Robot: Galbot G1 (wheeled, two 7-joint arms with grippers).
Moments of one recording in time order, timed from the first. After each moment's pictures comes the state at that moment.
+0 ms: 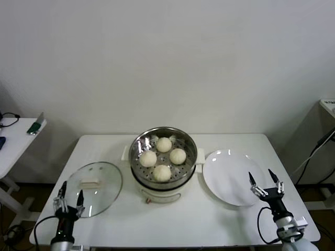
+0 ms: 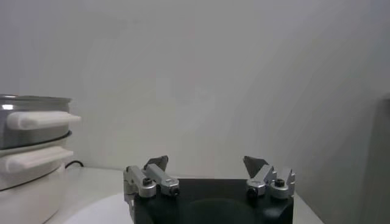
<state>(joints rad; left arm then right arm) 1.64 -1.31 -0.68 -1.76 1.02 -0.02 -0.42 -1.47 1.03 0.57 1.58 0.51 0.40 -0.12</state>
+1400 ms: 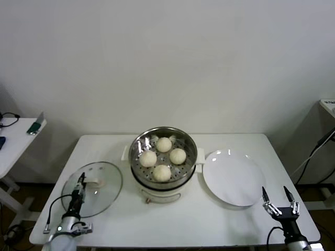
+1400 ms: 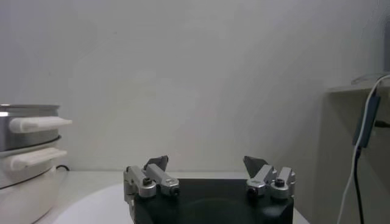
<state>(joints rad) 1.28 -1.24 -0.63 -1.30 1.35 -0.02 -0.42 -1.64 1.11 0.69 1.65 0.53 0.47 -0.12</state>
